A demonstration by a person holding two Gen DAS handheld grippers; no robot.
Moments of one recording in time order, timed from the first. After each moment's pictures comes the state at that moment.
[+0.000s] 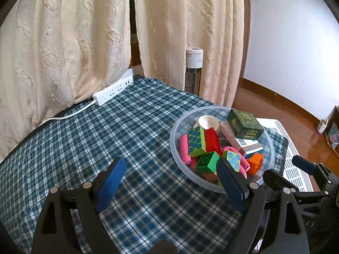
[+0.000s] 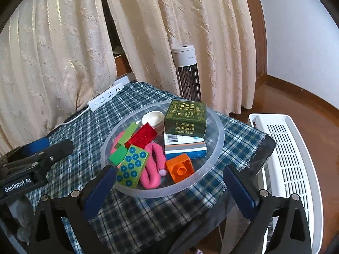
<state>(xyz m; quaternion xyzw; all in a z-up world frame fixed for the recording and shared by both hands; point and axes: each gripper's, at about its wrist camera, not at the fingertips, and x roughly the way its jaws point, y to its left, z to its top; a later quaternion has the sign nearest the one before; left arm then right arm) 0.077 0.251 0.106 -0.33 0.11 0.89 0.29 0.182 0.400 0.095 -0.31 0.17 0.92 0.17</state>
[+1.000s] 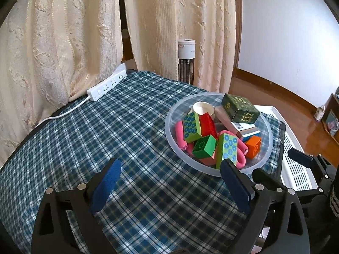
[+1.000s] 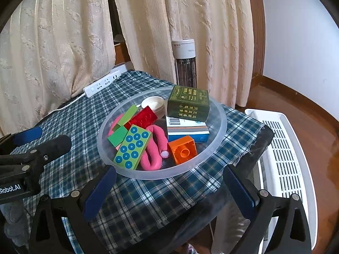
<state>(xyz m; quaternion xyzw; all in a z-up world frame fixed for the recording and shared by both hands) 0.087 0.251 0.095 -0.34 0.14 0.88 0.31 0.180 0.381 0.080 -0.34 0.14 0.91 0.19</state>
